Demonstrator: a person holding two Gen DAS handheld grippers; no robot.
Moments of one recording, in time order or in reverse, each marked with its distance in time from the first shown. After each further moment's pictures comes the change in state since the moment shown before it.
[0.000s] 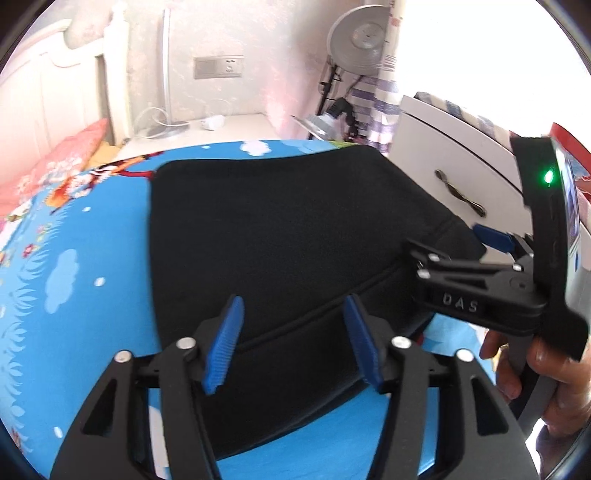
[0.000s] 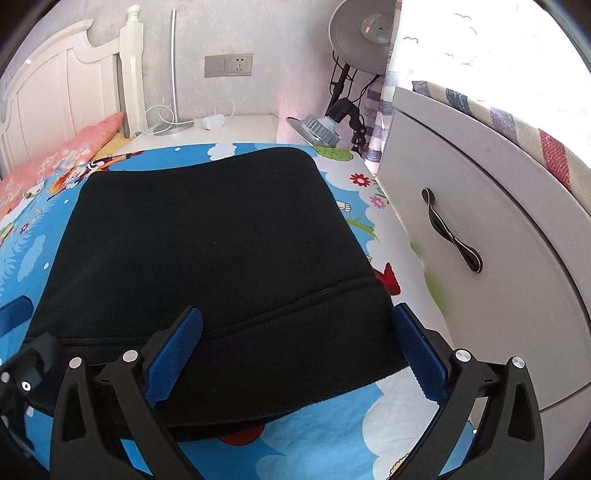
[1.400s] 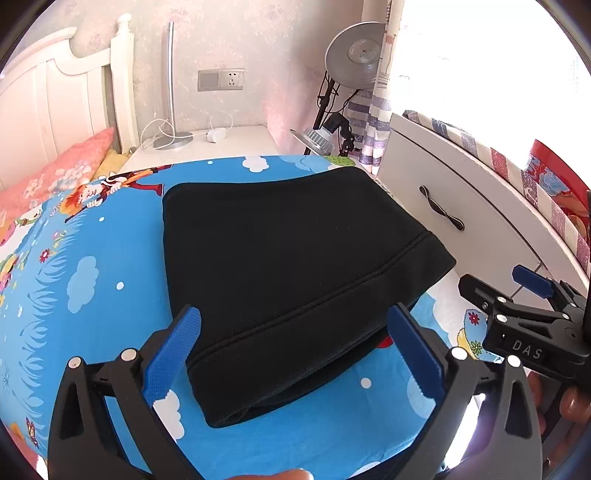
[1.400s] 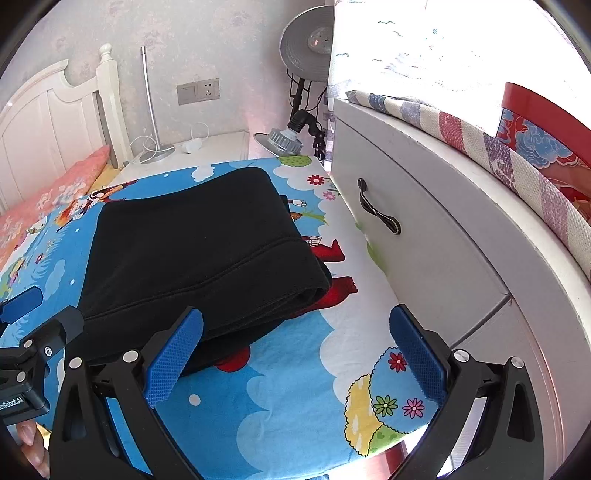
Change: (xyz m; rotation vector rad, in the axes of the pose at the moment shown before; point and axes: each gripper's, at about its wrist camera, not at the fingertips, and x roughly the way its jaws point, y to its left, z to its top) left arm -0.048 -0.013 0.012 0.000 -0.015 -0.014; right arm -0.092 -0.031 -0.023 0.131 -0.023 -0.032
